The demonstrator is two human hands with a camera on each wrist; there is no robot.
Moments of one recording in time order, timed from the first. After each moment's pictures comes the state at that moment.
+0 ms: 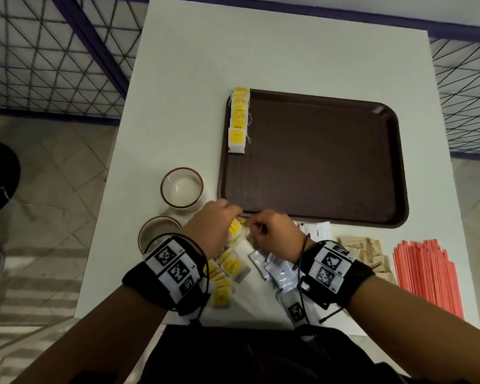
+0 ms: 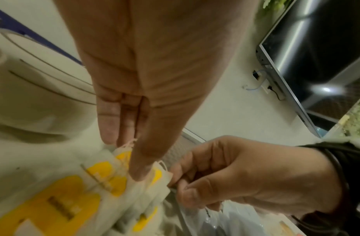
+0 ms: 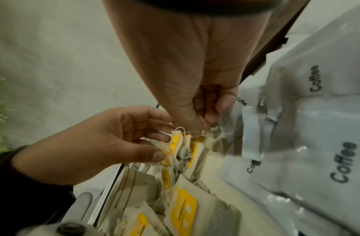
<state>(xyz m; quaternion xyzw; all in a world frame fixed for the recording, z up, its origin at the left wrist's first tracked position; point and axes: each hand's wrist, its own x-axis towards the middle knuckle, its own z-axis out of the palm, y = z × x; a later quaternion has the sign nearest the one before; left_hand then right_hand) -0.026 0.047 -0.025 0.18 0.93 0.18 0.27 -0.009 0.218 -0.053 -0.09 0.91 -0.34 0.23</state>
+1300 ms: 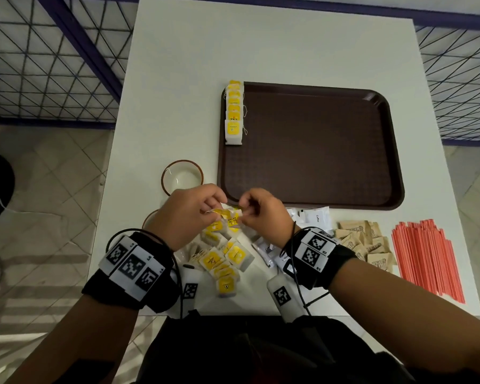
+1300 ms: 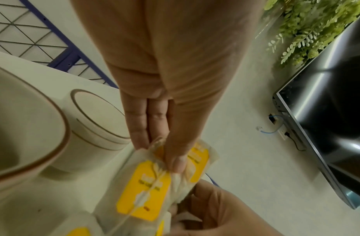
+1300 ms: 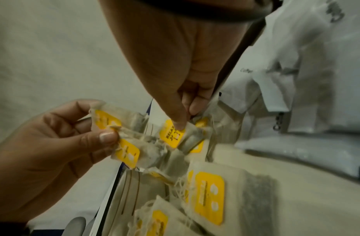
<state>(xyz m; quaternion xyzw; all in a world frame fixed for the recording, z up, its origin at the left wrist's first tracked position) -0.019 0.005 0.011 0.09 0.88 0.42 0.23 -0.005 0.195 -0.058 0.00 0.85 -0.50 0.16</state>
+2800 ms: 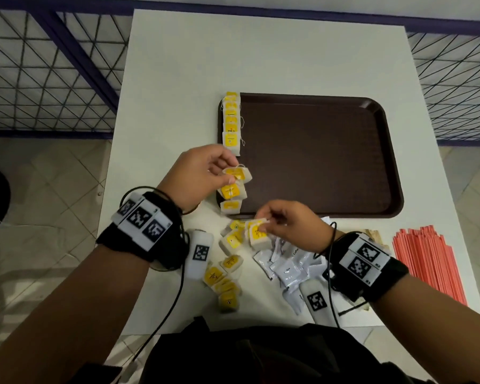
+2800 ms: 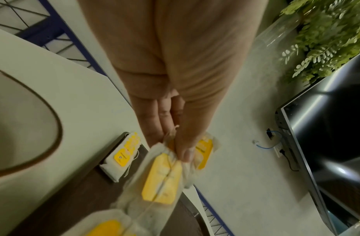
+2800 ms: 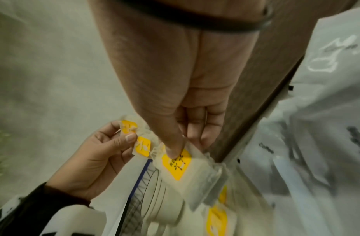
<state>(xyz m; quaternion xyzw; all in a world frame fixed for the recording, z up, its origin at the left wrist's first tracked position) -0.096 0.026 0.022 0.13 0.83 0.51 0.19 -0.015 0.243 -0.024 -0.07 0.82 -0.50 0.25</state>
